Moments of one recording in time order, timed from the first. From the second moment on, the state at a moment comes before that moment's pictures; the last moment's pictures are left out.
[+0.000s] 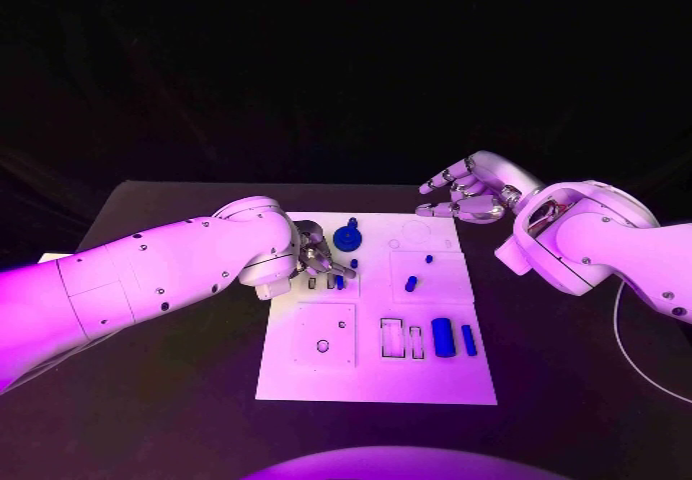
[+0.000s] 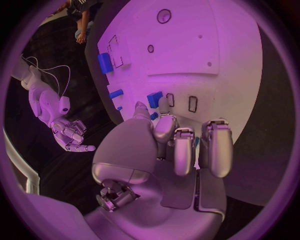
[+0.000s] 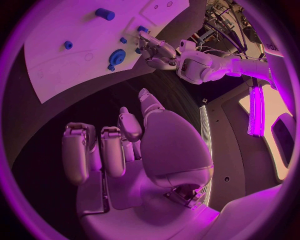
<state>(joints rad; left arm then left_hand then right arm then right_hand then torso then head) 1.24 -0.60 -0.01 1.42 -1.00 0.09 -0.68 1.22 0.08 -0.24 0.28 0.05 1.02 0.04 0.52 0.51 1.37 -0.02 1.19 1.15 1.46 -0.08 1.57 1.31 0.05 1.47 0.03 1.49 1.31 1.28 -0.99 -0.01 1.73 -1.09 -0.41 -0.16 1.32 -0.05 0.03 0.10 0.22 0.95 0.15 0.08 0.07 1.35 0.07 1.12 1.27 1.46 -0.01 1.52 1.31 0.05 1.47 0.09 1.46 1.31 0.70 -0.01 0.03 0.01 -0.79</state>
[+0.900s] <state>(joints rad) 1.24 -0.58 -0.01 1.41 -1.00 0.12 -0.68 1.41 0.13 -0.07 0.15 0.05 0.95 0.03 0.53 0.56 1.35 -0.04 1.17 1.14 1.47 -0.09 1.57 1.31 0.05 1.47 0.02 1.49 1.31 1.28 -0.99 -0.02 1.73 -1.09 -0.40 -0.16 1.32 -0.05 0.03 0.10 0.22 0.95 0.15 0.08 0.07 1.35 0.07 1.12 1.27 1.46 -0.01 1.52 1.31 0.05 1.47 0.09 1.46 1.31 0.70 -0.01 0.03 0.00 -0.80</state>
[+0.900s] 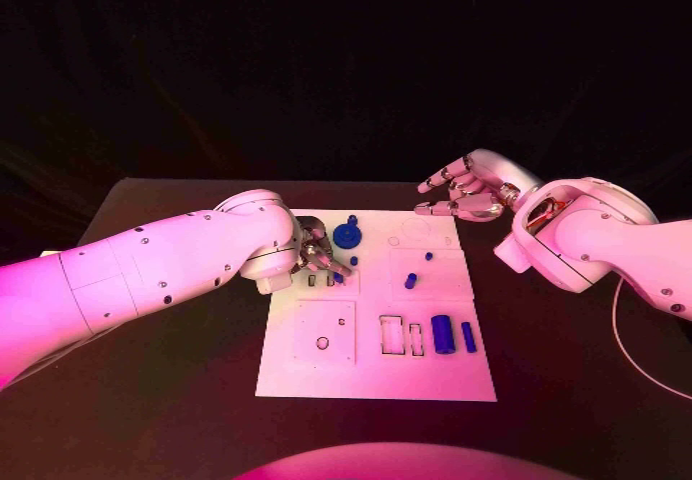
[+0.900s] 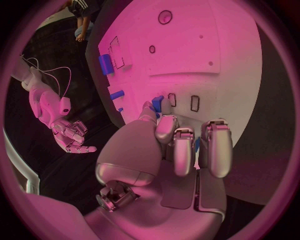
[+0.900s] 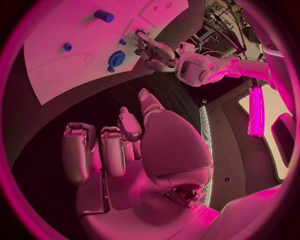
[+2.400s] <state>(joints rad) 1.24 -0.62 -0.02 1.45 -1.09 0.08 -0.68 1.28 -0.08 0.45 0.24 0.05 0.93 0.05 0.56 0.68 1.34 -0.03 1.13 1.09 1.47 -0.09 1.57 1.31 0.05 1.47 0.02 1.49 1.31 1.27 -0.97 -0.02 1.71 -1.07 -0.37 -0.16 1.30 -0.04 0.02 0.11 0.22 0.96 0.15 0.08 0.07 1.35 0.07 1.12 1.27 1.46 -0.01 1.51 1.31 0.05 1.46 0.09 1.45 1.31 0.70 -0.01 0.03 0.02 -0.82</state>
